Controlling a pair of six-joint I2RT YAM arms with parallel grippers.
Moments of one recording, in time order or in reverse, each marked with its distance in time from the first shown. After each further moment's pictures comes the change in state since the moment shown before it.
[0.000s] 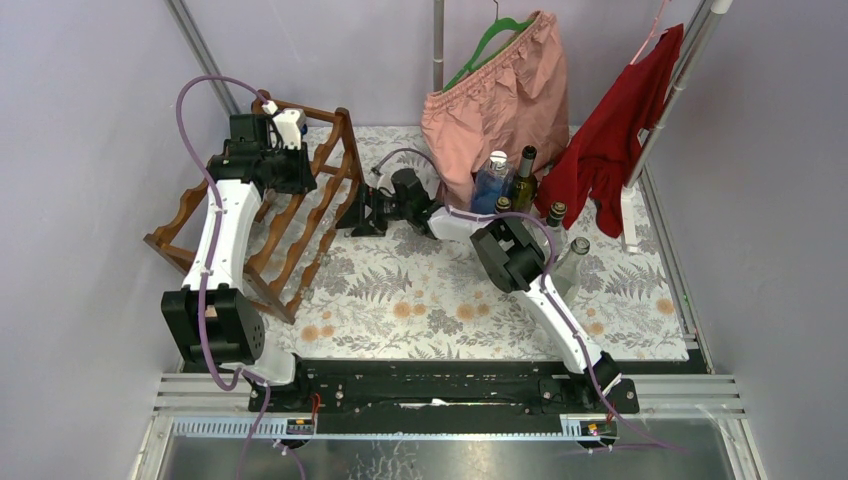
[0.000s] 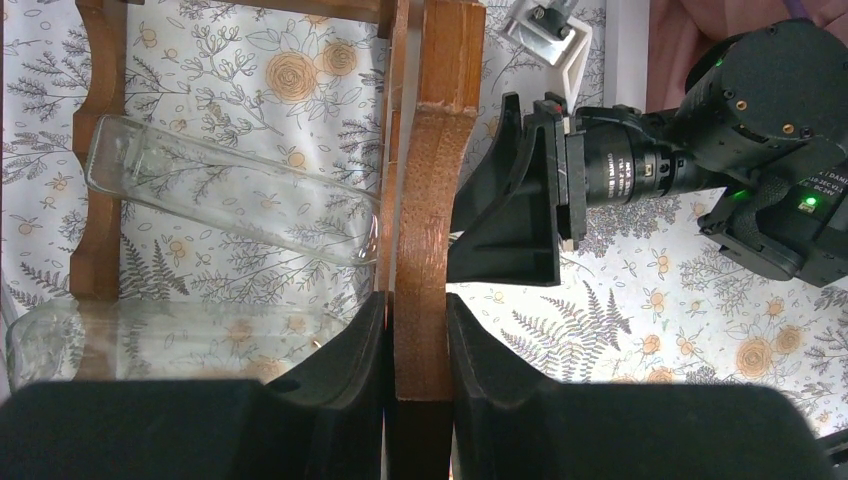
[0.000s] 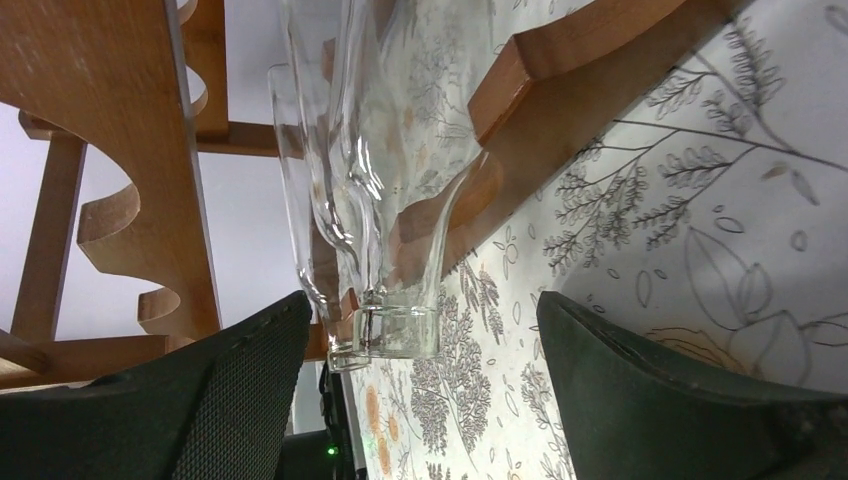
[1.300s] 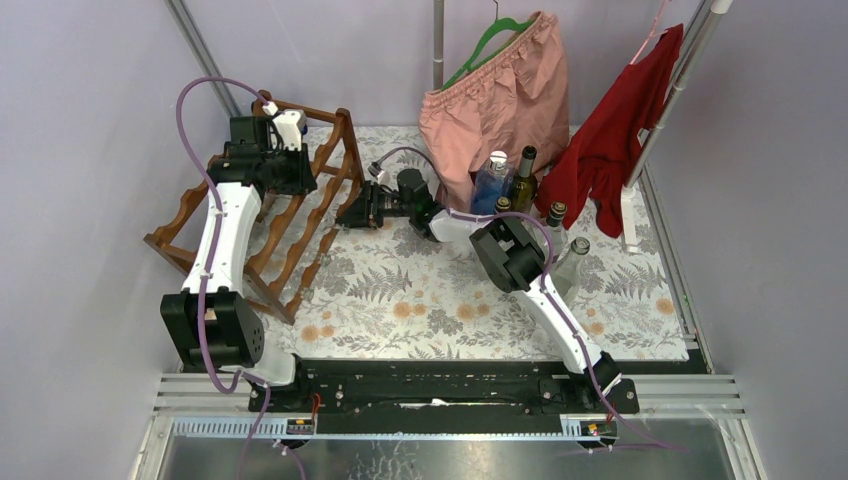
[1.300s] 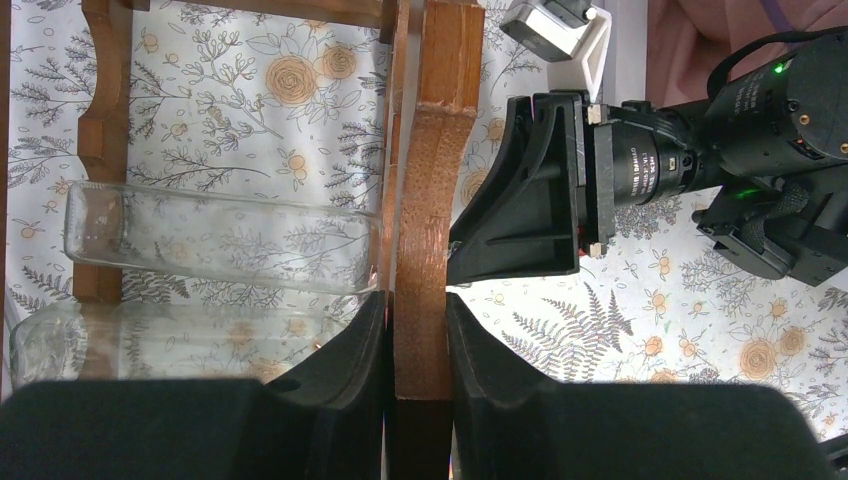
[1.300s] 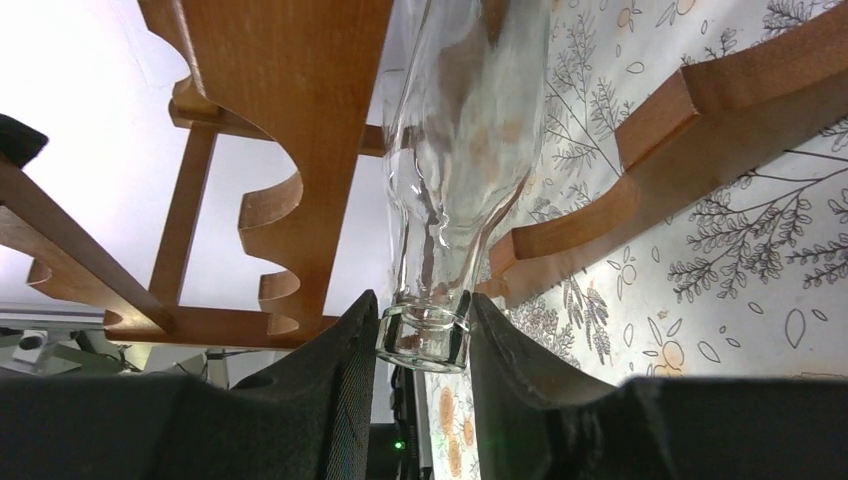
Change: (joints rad) left arm -0.006 -0.017 -0.023 0.021 -0.001 0.002; right arm 0.005 0.001 -0.038 0.269 -0.075 0.204
